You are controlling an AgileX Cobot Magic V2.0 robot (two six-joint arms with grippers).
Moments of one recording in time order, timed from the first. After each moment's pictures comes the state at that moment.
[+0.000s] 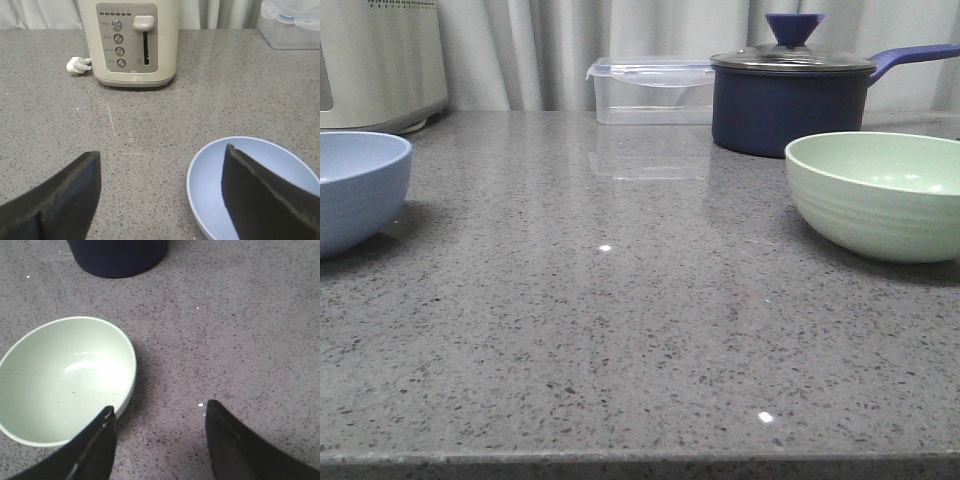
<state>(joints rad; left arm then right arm) -0.04 0.61 -0.66 0.05 0.52 -0.10 0.08 0.62 -0.62 0.06 0.63 0.10</state>
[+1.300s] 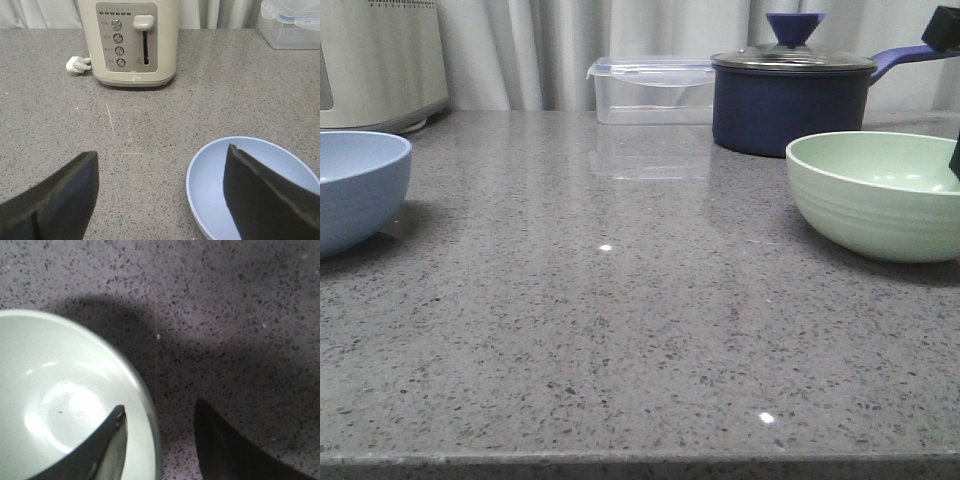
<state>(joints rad) -0.04 0.61 -0.66 0.04 0.52 -0.10 0.08 1.41 -1.07 0.19 0.92 0.07</state>
